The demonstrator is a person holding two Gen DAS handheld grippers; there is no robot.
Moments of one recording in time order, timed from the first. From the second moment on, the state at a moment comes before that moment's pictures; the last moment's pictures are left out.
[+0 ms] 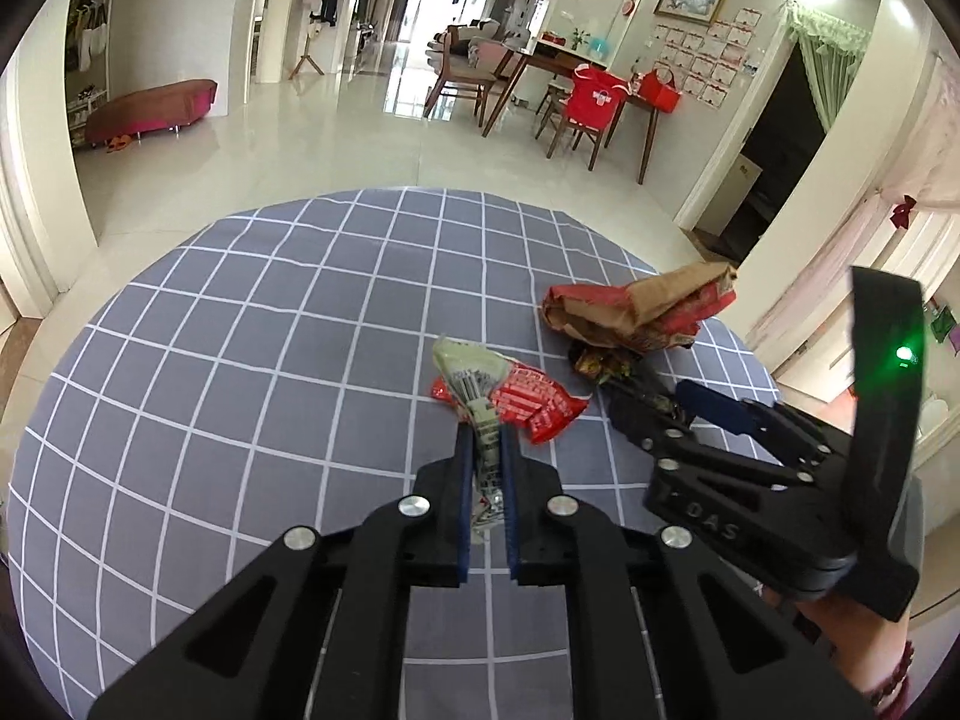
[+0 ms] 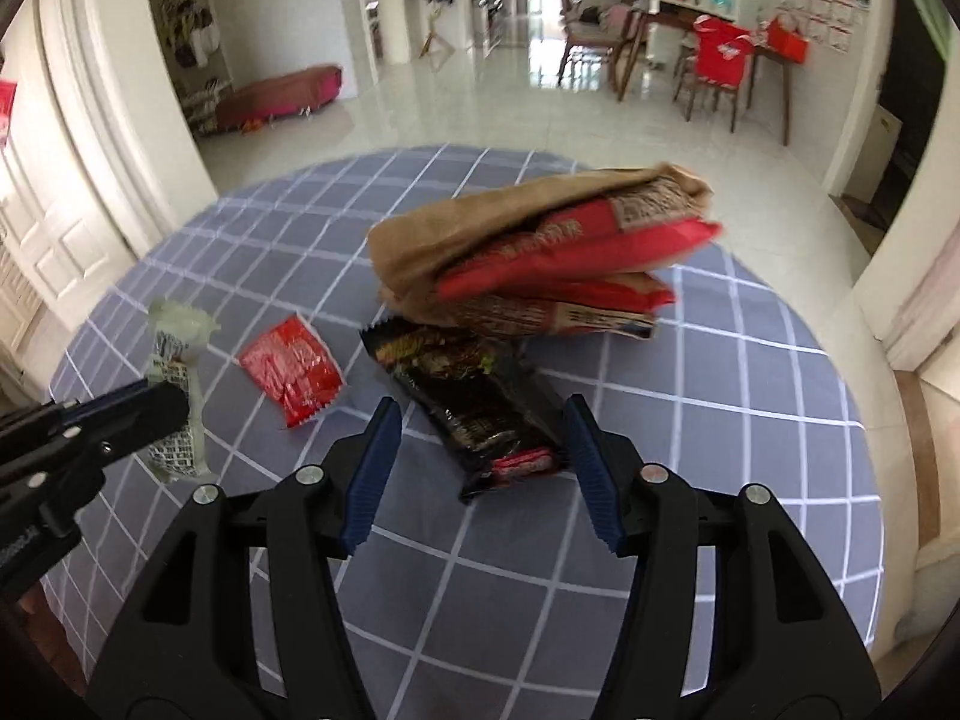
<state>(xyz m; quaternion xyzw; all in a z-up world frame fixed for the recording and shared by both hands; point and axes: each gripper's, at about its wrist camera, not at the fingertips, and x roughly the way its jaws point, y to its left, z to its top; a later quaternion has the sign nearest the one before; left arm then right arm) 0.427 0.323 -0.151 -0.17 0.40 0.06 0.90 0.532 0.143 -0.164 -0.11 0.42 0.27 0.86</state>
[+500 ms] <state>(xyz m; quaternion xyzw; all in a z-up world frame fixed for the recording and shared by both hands) 0.406 0.270 -0.131 -0.14 0.39 0.03 0.91 0.459 0.079 -0.144 -0.07 0.40 0.30 0.86</state>
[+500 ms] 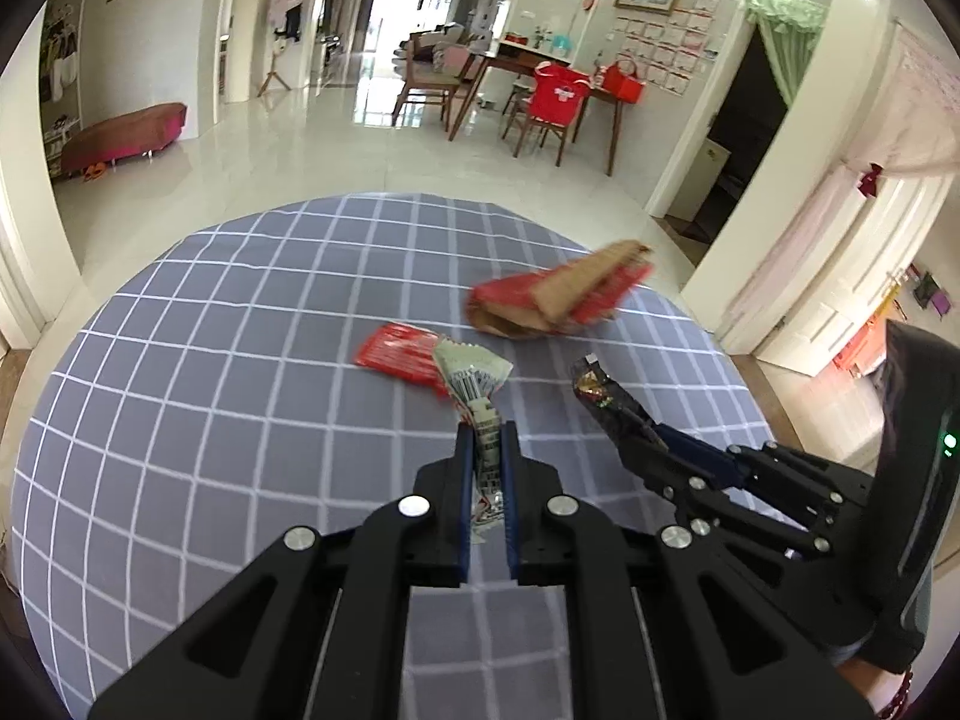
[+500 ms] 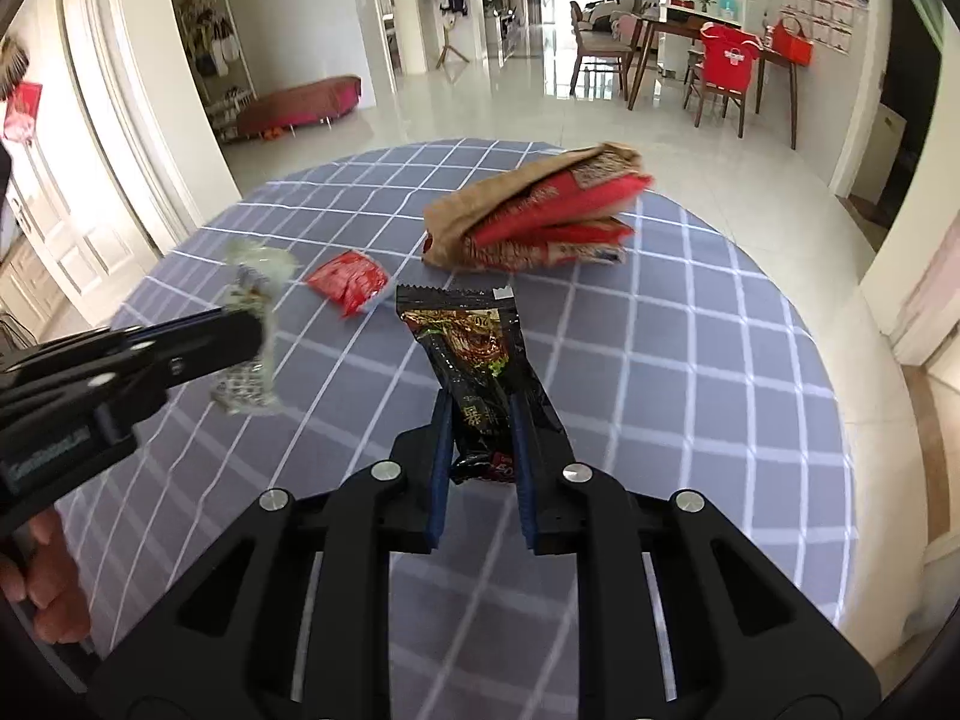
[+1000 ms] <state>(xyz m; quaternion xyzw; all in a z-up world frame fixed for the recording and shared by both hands) 0.369 0.096 -0.113 -0.07 0.40 -0.08 0.91 0.364 -0.104 -0.119 0.04 0.36 0.24 0.90</state>
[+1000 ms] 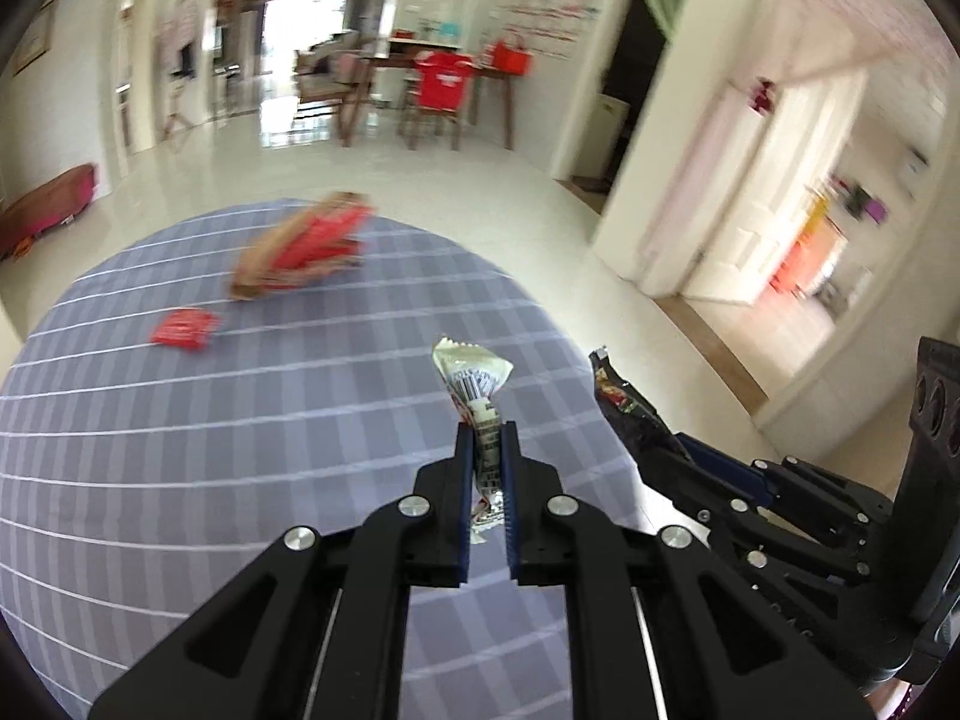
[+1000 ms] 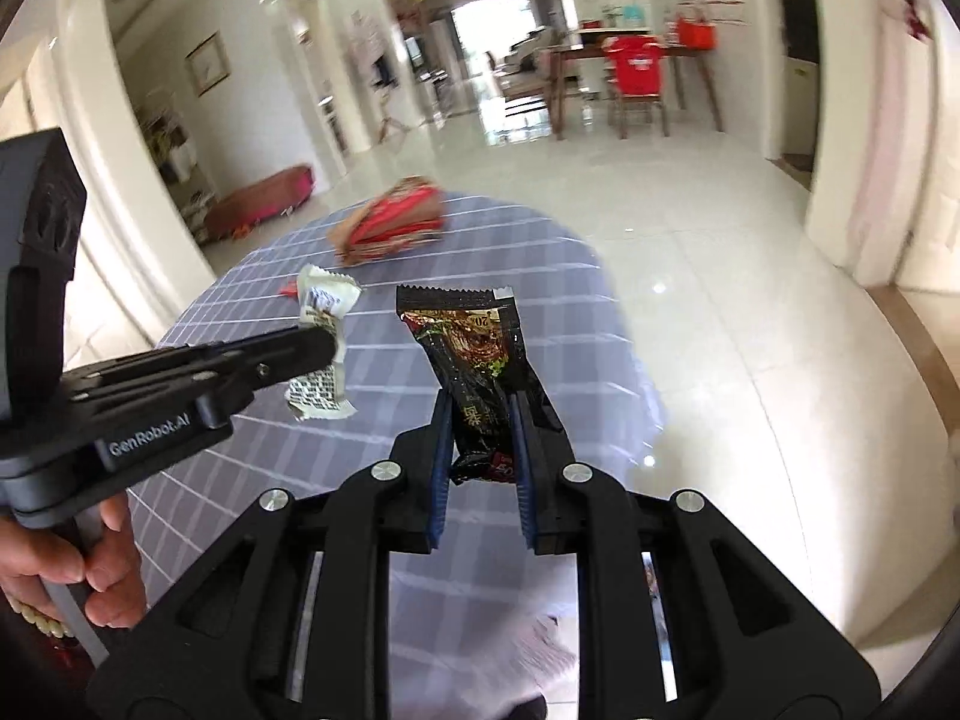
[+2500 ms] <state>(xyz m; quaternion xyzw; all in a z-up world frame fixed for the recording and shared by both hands) 0.386 -0.122 -0.165 0.07 0.43 -0.15 0.89 0.324 -0.312 -0.185 0.18 0.37 0.07 0.91</state>
